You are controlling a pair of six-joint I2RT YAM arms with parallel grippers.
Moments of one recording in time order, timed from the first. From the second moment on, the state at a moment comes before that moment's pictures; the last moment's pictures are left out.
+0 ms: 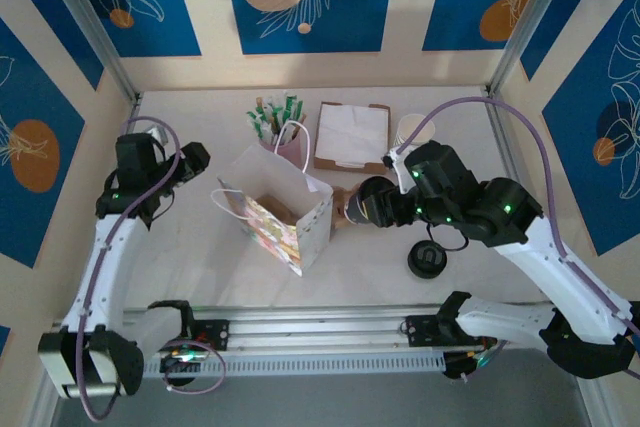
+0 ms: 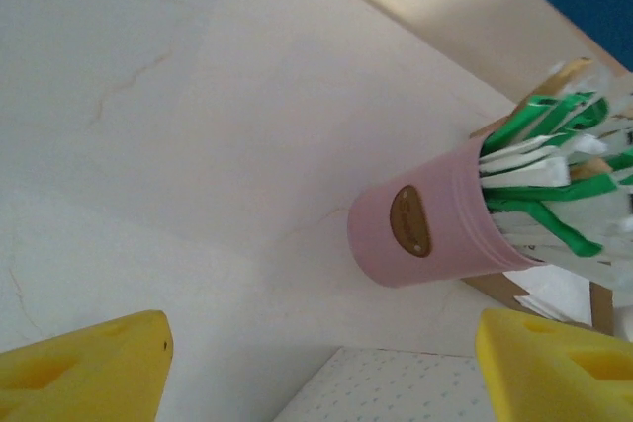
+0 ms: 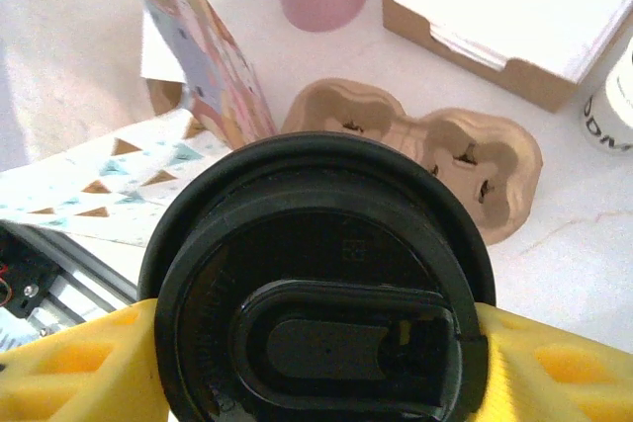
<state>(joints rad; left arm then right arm) 0.04 1.05 0.96 -0.54 0.22 -0.54 0.82 1.02 1.43 -1.23 0.08 0.34</state>
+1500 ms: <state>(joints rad) -0.30 0.81 0.53 -0.49 0.38 -0.70 0.87 1.25 1.84 -1.21 -0.21 0.01</state>
